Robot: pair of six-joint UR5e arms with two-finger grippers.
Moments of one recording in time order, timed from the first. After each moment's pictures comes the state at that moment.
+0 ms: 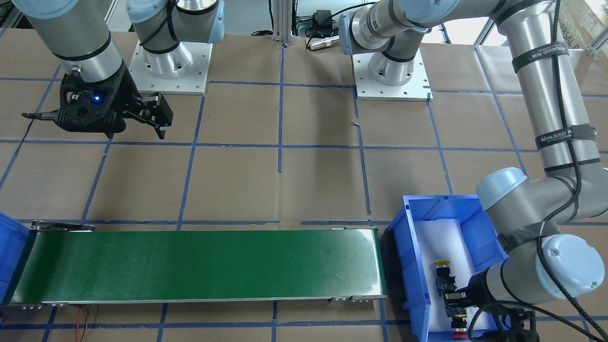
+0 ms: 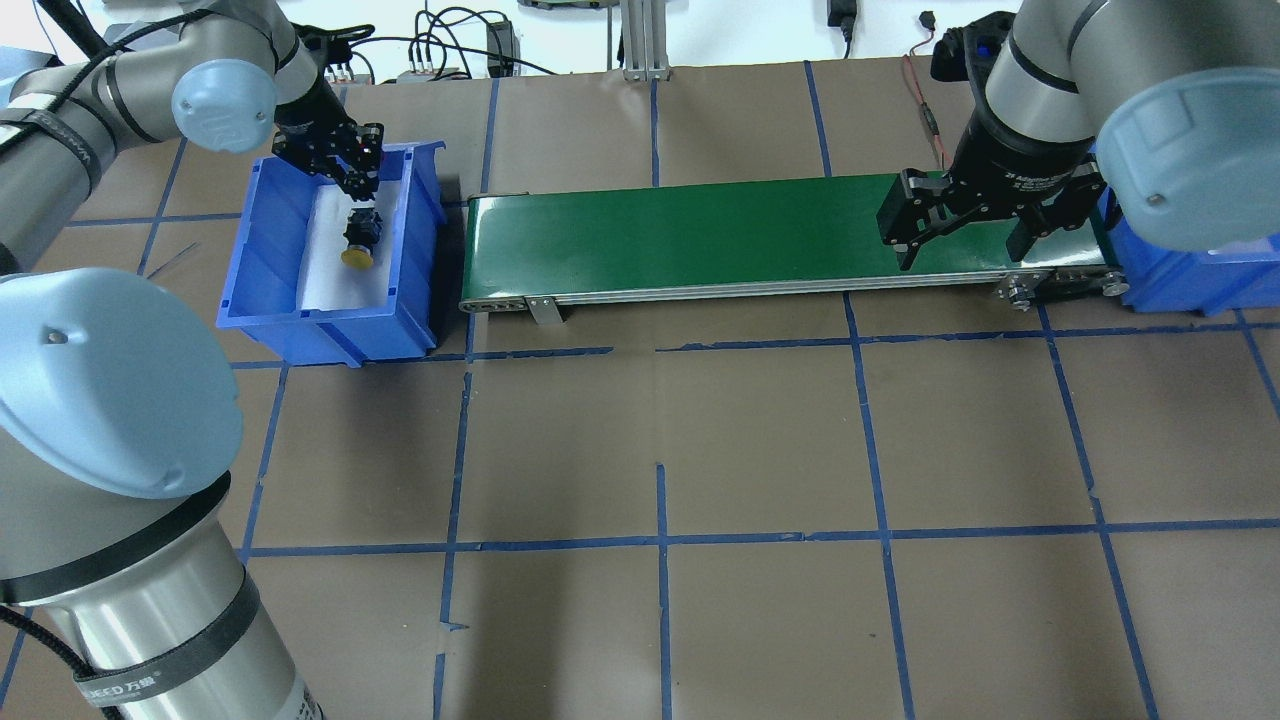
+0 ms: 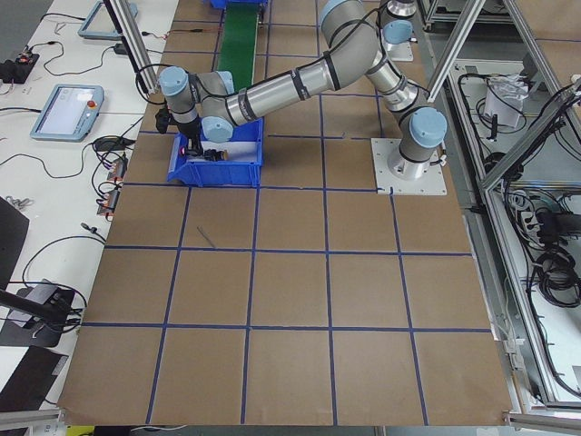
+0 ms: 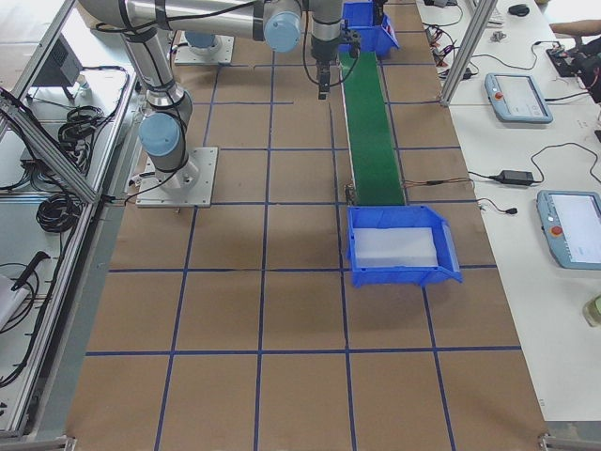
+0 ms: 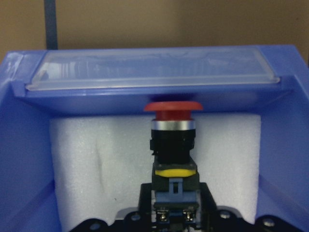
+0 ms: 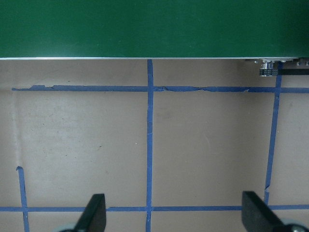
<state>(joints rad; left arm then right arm) -1.38 -2.26 -1.20 -1.22 1.54 0.18 1.54 -1.57 1.68 -1.67 -1.60 -0.05</state>
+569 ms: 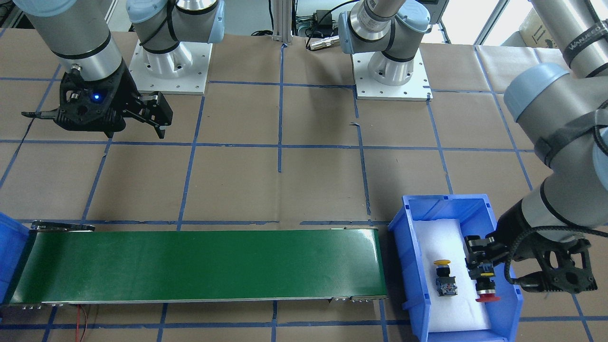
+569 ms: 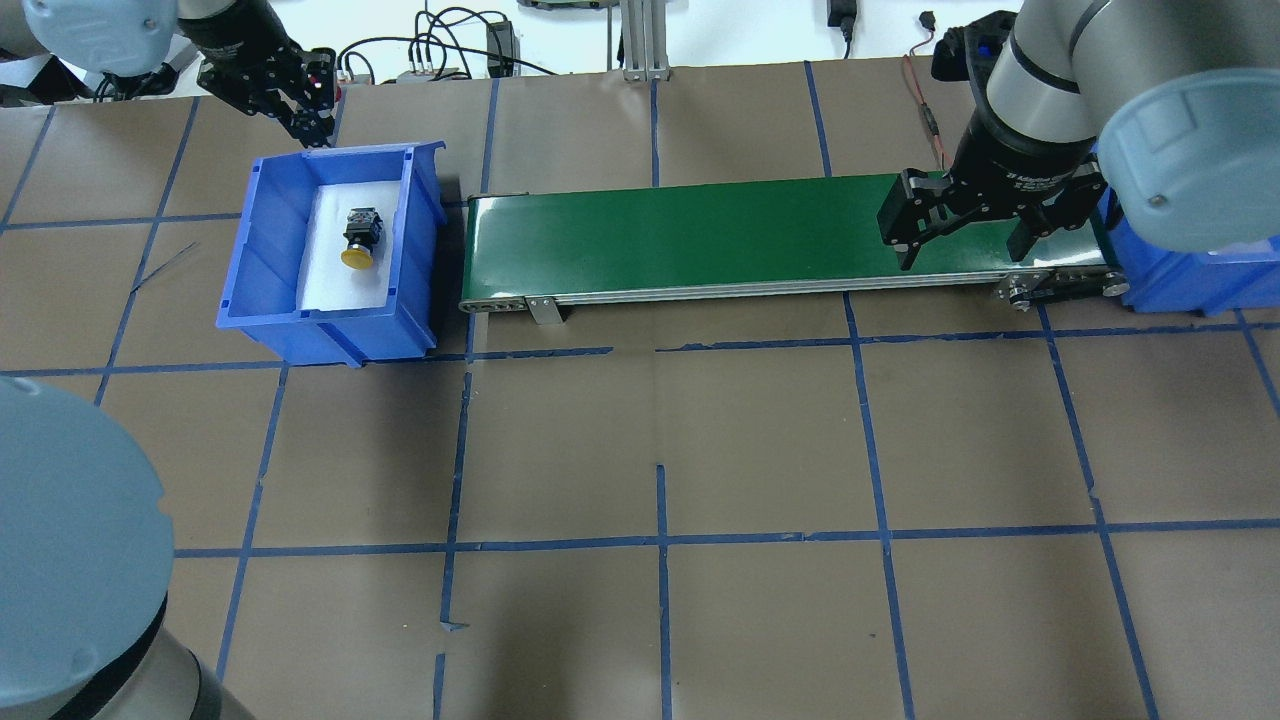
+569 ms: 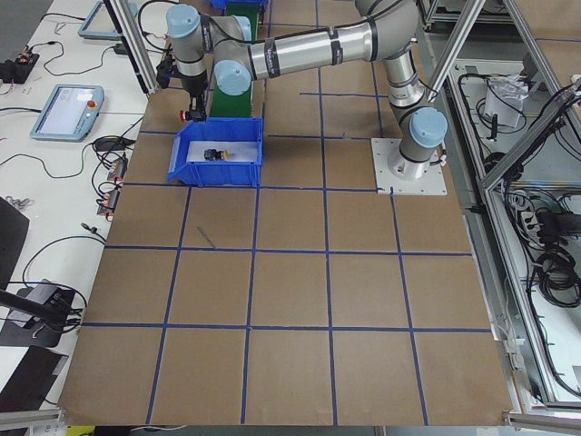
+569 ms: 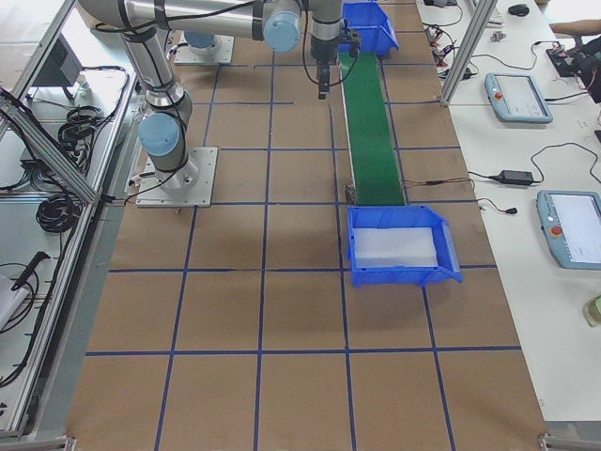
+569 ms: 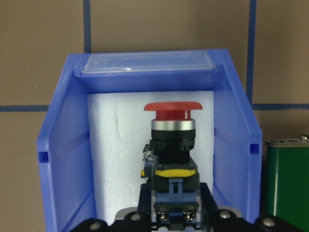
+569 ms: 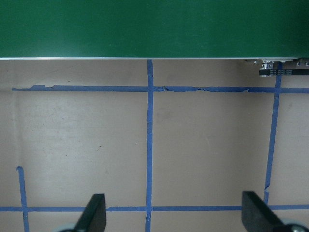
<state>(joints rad) -1.42 -2.03 -1.20 -1.40 1.54 0.11 1.54 -1.57 1.68 -1.67 -1.60 -0.05</state>
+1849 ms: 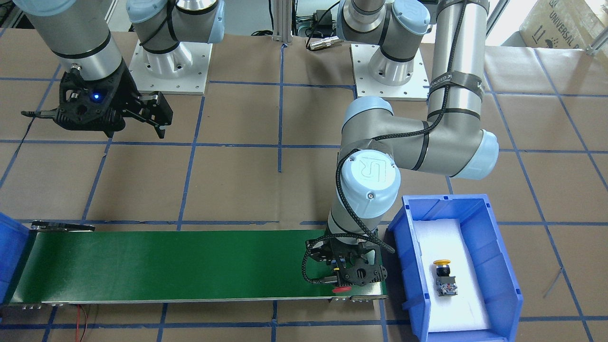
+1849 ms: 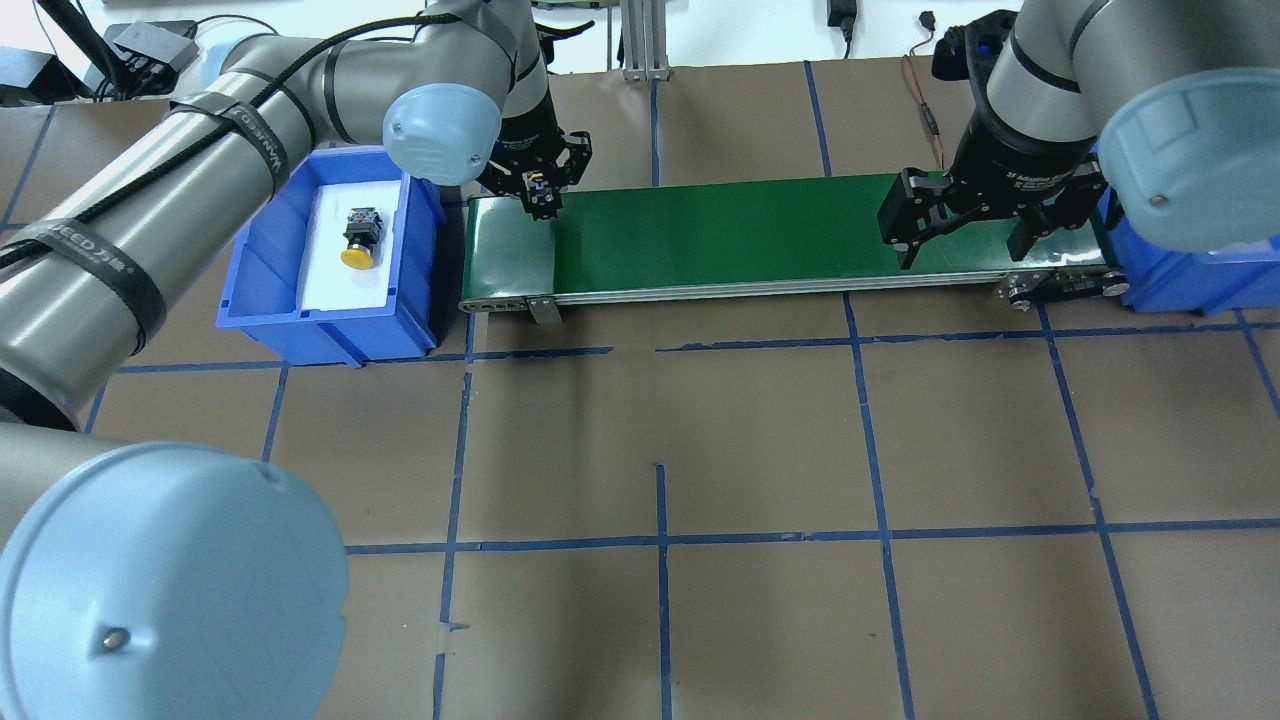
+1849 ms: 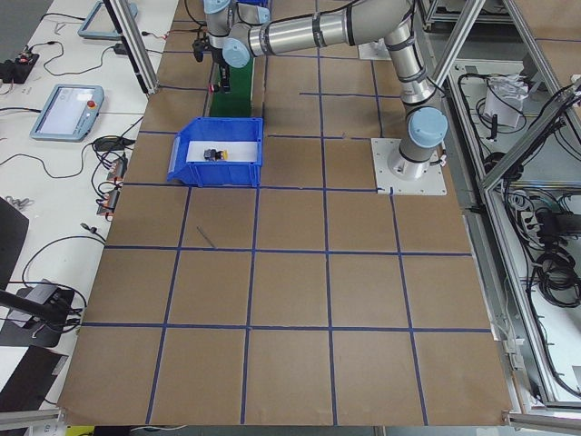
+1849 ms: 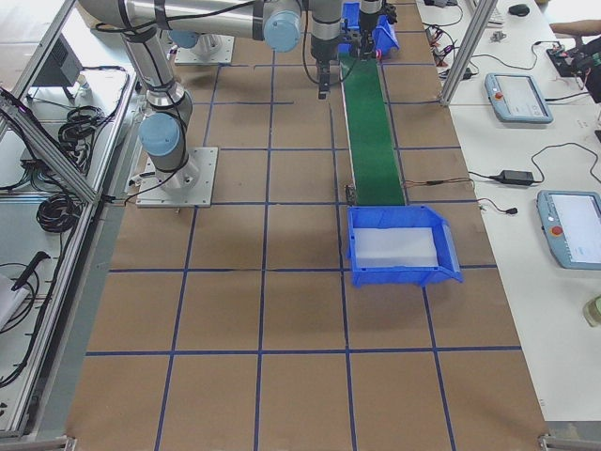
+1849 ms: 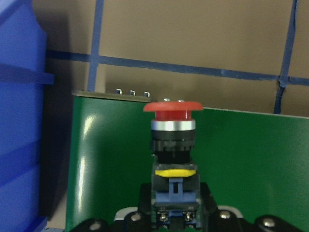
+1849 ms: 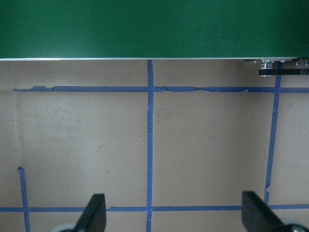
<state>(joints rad) -1.75 -2.15 -1.32 -1.19 1.59 -0.31 1.54 -1.58 1.68 -1.67 -1.60 -0.04</state>
